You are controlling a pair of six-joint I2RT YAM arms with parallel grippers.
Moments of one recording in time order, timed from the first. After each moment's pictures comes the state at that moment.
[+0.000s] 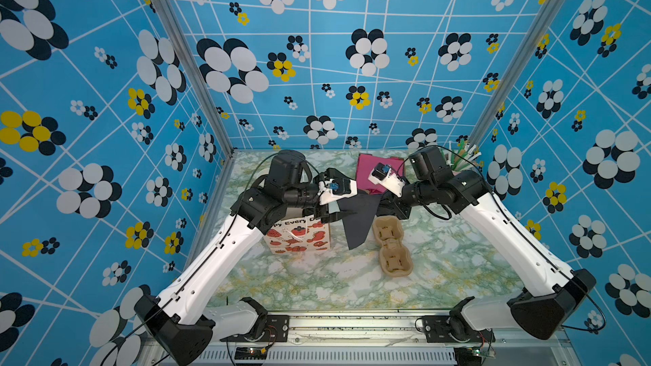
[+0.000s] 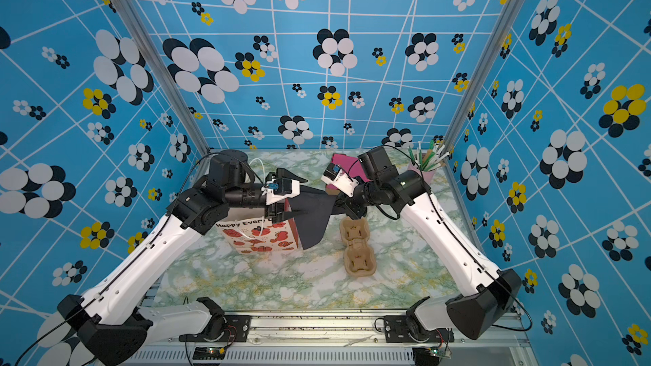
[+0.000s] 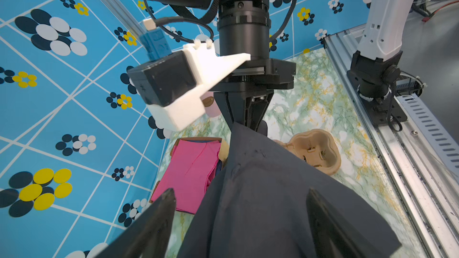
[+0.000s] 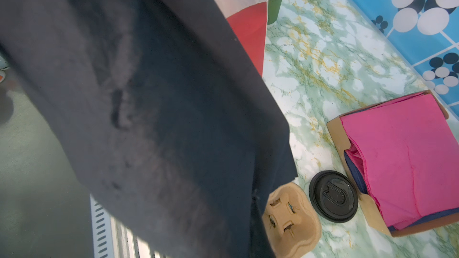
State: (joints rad) left arm -0.59 1.24 1.41 -0.63 0.68 0.78; right arm 0.55 1.41 1.56 -1.03 -0.43 -0.46
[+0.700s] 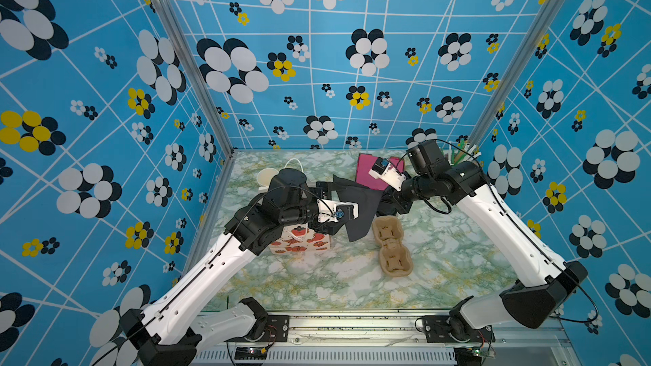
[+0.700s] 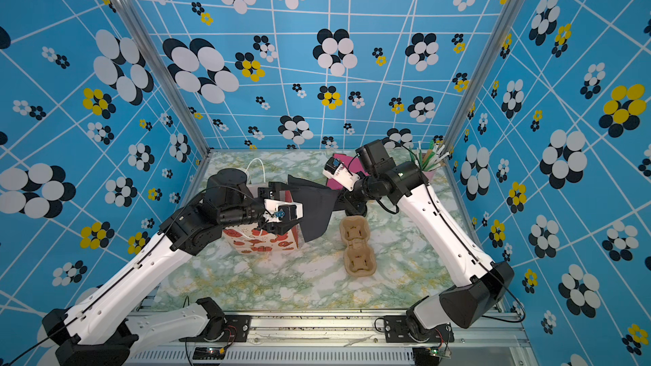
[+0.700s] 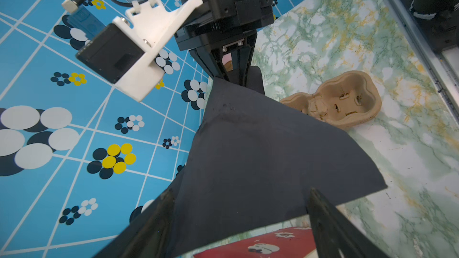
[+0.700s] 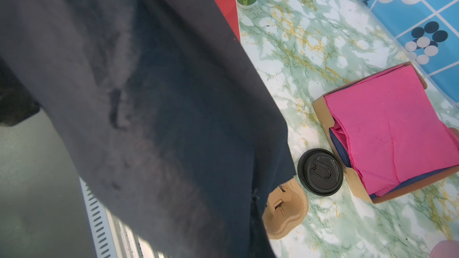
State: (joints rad) left arm -0.68 1.10 1.27 -0.61 0.36 1.00; right arm 0.54 1.48 1.67 -1.13 -0.35 -0.43
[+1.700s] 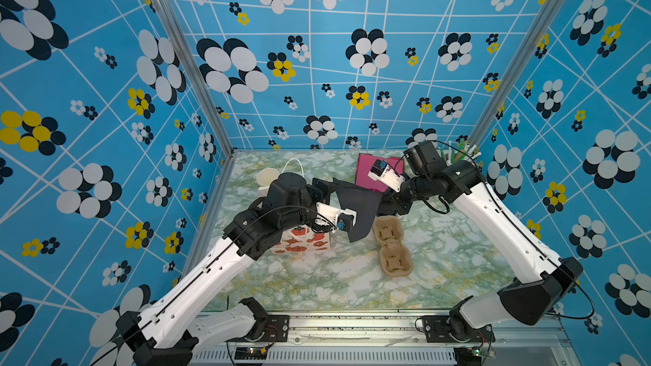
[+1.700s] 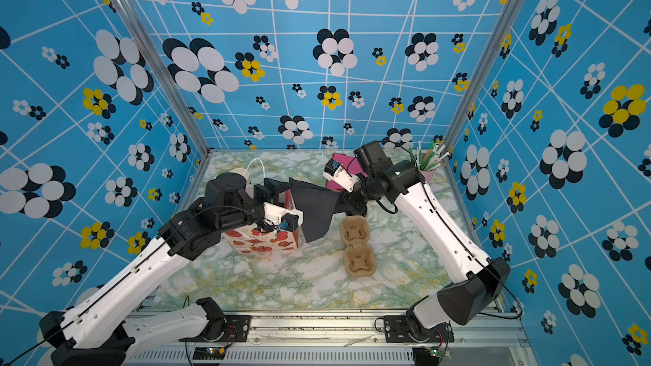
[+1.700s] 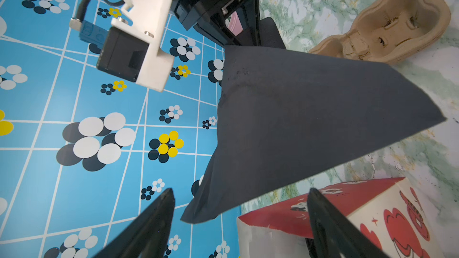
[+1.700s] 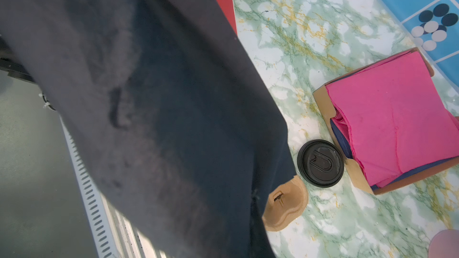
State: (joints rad) left arm -0.72 1.08 1.24 -0.60 0.17 1.26; right arm 0.54 1.50 1.67 -1.16 -0.32 -0.43
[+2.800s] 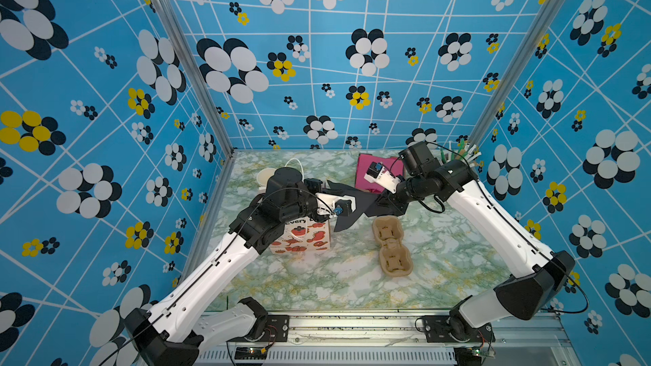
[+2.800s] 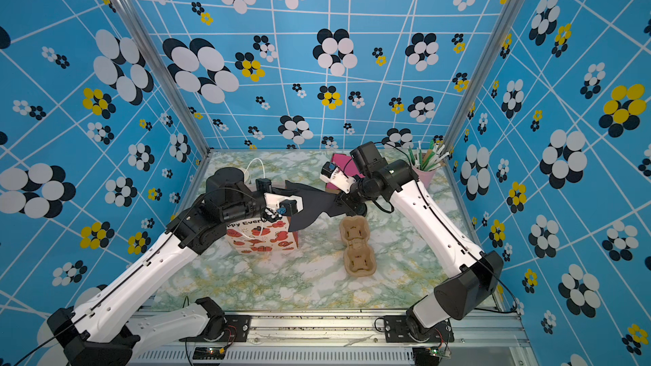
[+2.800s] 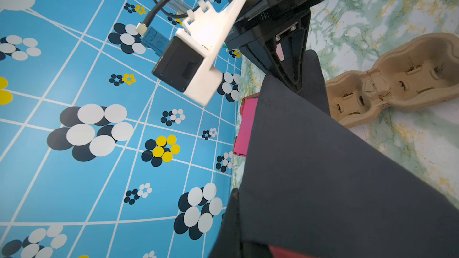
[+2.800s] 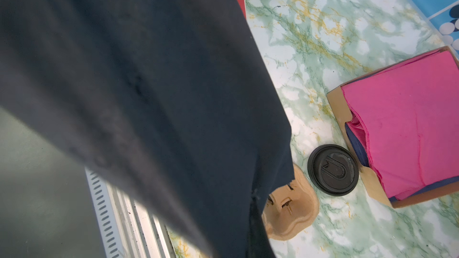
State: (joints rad) left arm -0.60 1.11 1.19 -0.41 0.34 1.08; right arm 0.54 1.53 1.66 -1.15 -0.37 -0.45
